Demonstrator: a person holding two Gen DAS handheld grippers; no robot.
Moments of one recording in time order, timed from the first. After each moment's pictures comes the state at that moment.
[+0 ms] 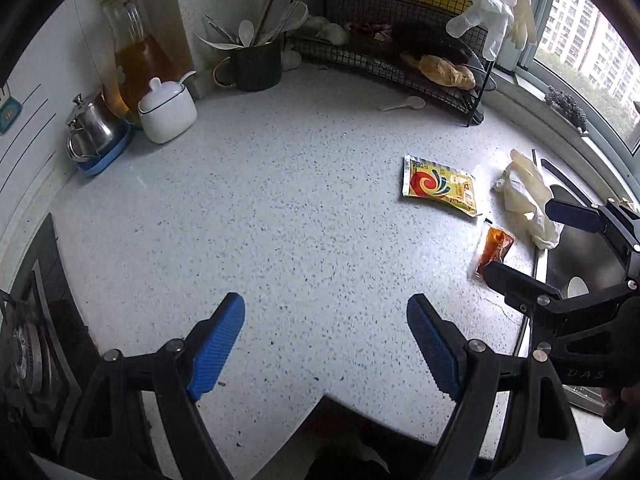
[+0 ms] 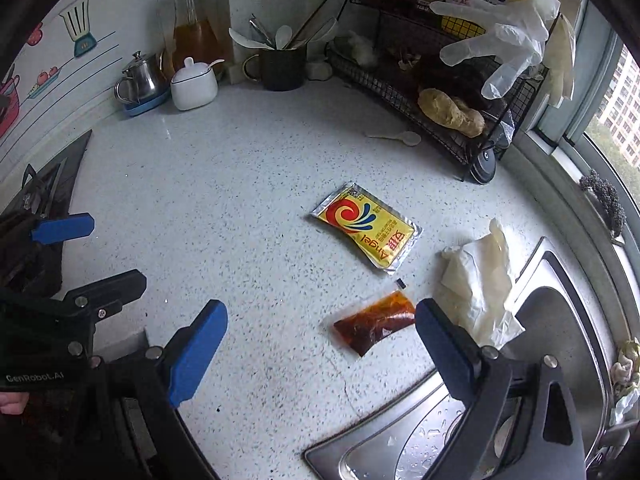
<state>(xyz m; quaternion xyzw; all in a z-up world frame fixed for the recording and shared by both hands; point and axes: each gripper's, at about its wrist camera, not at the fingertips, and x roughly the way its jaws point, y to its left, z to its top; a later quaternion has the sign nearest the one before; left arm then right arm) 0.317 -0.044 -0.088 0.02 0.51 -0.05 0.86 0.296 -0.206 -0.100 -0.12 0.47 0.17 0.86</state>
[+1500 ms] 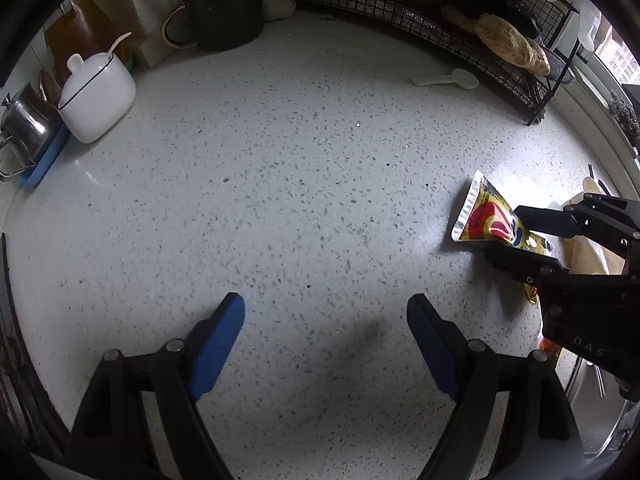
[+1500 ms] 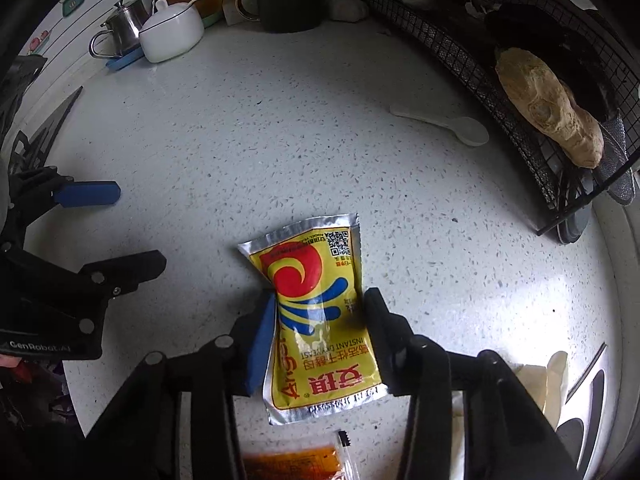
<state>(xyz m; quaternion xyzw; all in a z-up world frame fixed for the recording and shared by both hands) 0.437 -0.061 -0.156 0.01 0.57 -0.05 0.82 0.428 -0.204 -0.165 -0.17 0.54 0.26 0.78</state>
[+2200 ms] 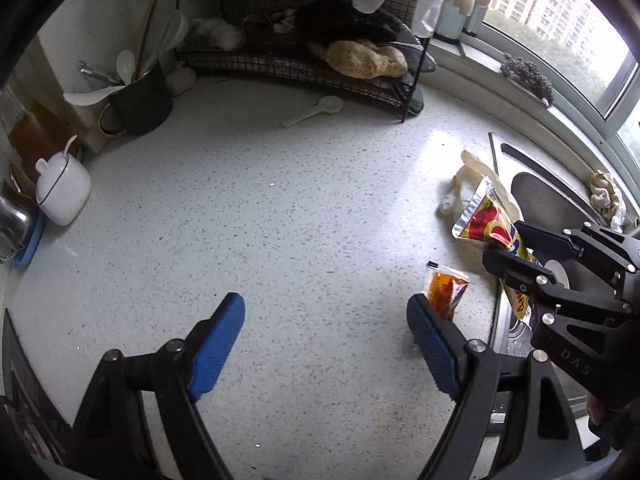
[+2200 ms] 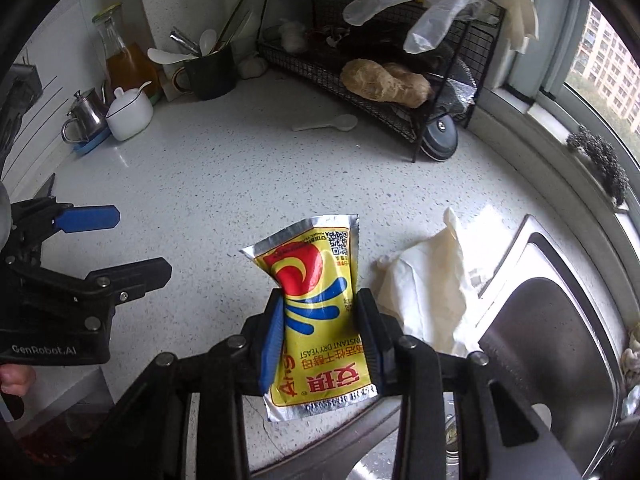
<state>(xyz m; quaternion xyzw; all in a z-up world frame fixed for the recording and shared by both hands) 0.392 -0.134 -0.094 0.08 0.52 -0.17 0.83 0.325 -0.299 -0.102 -0.04 0.49 0.10 0.86</state>
